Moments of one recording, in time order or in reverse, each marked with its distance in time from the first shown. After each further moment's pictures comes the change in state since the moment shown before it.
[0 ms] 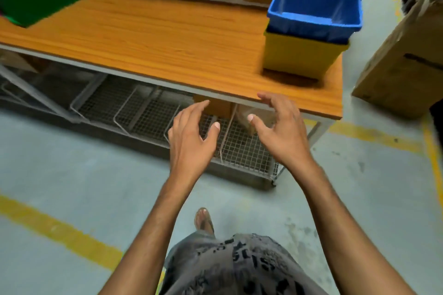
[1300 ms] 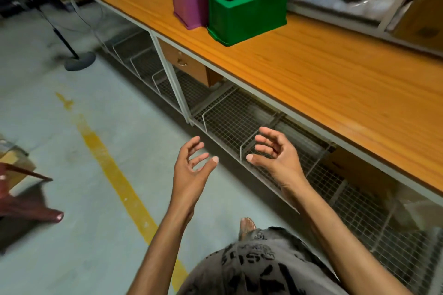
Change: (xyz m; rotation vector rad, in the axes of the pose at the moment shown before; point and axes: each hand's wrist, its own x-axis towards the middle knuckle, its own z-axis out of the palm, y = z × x) left_hand 0.130 -0.476 -0.355 -0.679 0.404 -0.600; right_hand 0.138 -0.371 0.525 0.824 -0.566 0.226
